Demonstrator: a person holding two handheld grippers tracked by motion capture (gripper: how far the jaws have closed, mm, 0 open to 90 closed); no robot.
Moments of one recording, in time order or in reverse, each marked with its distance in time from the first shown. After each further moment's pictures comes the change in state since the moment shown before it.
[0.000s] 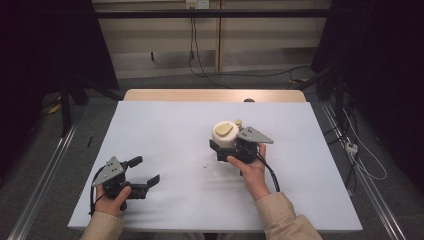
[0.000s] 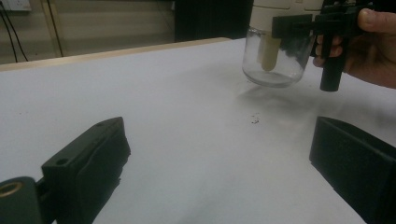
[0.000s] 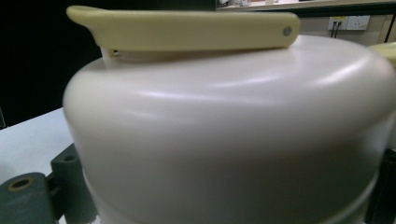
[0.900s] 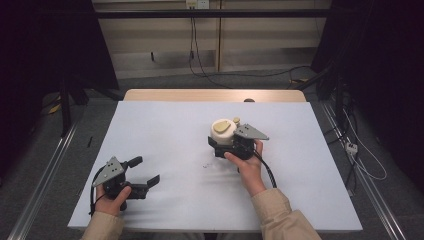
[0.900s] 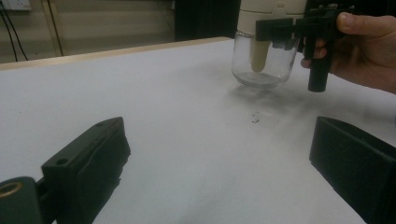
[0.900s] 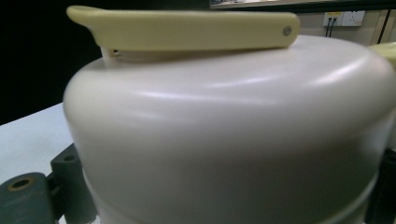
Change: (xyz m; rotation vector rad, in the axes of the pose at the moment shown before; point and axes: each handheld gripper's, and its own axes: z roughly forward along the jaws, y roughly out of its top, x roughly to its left) left arm 0.000 -0.001 0.000 0.003 -0.002 0.004; right arm -0.006 -0.003 0.015 0.011 -0.022 0.010
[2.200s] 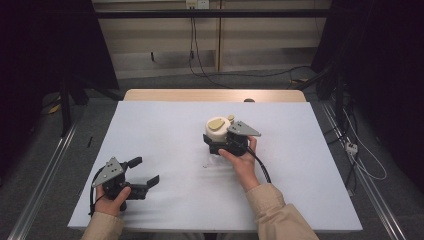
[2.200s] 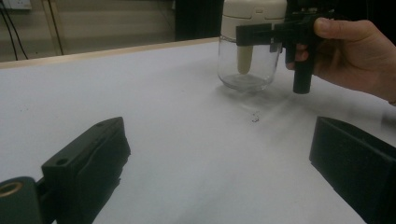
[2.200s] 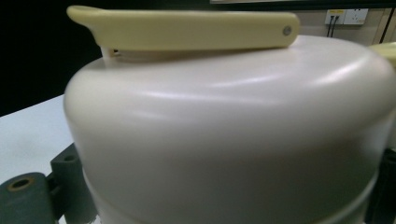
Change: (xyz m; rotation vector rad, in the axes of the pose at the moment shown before) left arm 0.000 -0.001 -0.001 -0.002 0.001 -0.007; right arm 0.001 -0.002 0.023 0.015 -0.005 -0.017
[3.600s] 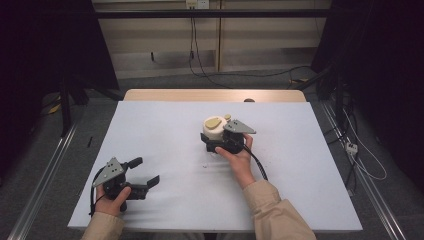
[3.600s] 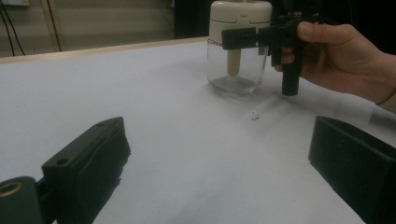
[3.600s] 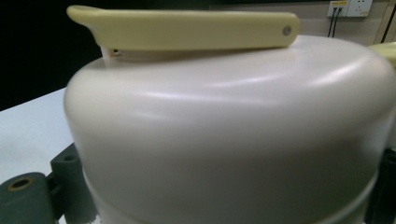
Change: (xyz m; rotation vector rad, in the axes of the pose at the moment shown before) left arm 0.001 -0.002 0.001 0.001 -0.004 -0.012; right arm -0.002 -0.005 0.017 0.020 -0.002 0.006
